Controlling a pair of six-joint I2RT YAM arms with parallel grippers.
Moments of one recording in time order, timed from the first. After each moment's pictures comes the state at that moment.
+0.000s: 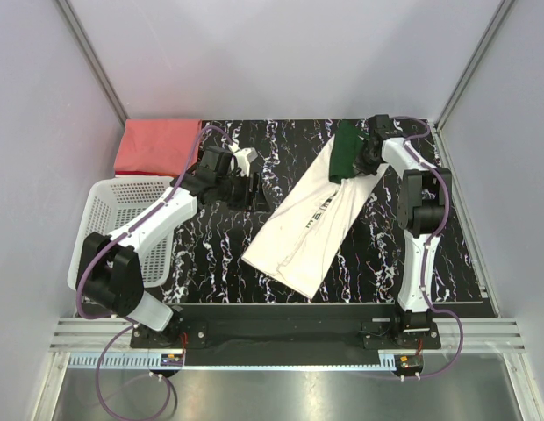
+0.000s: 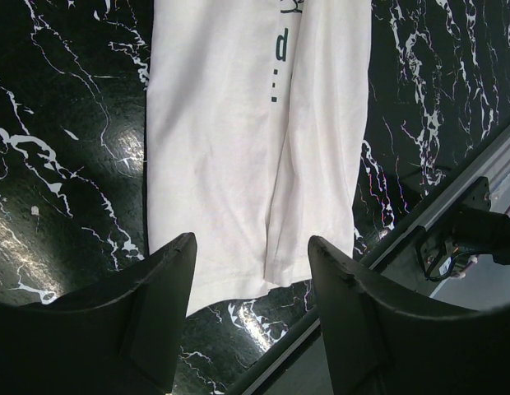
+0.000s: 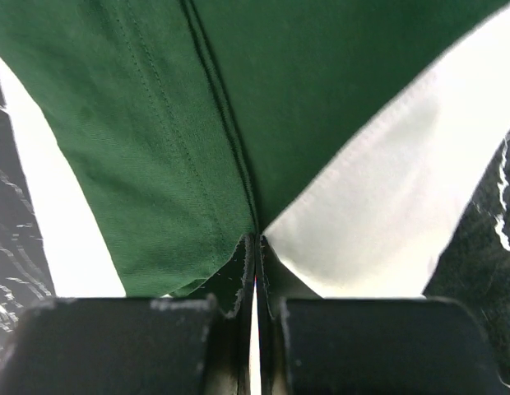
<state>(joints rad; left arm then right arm) -0.45 1.51 1.17 -0.48 0.47 -0.33 0.07 2.27 1.84 -0.64 -0.04 0.56</state>
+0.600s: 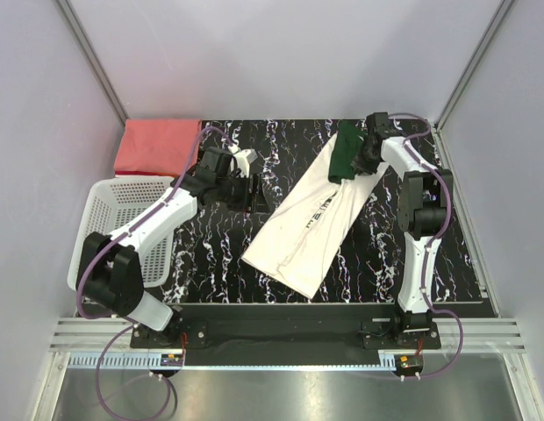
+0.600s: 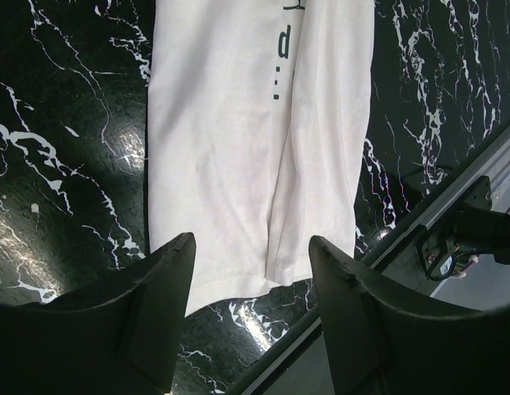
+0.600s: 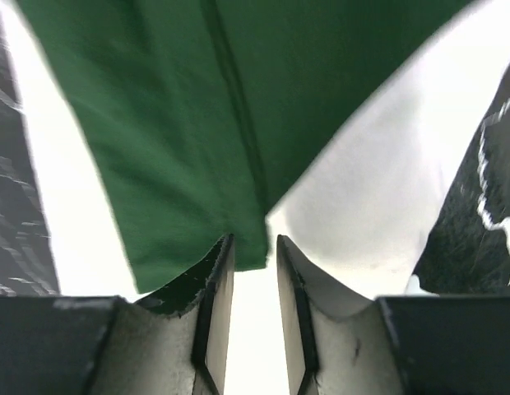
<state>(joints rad) -0.45 1.51 1.16 -0.48 0.47 -0.33 0.09 2.22 1.80 -0.63 0.01 0.57</state>
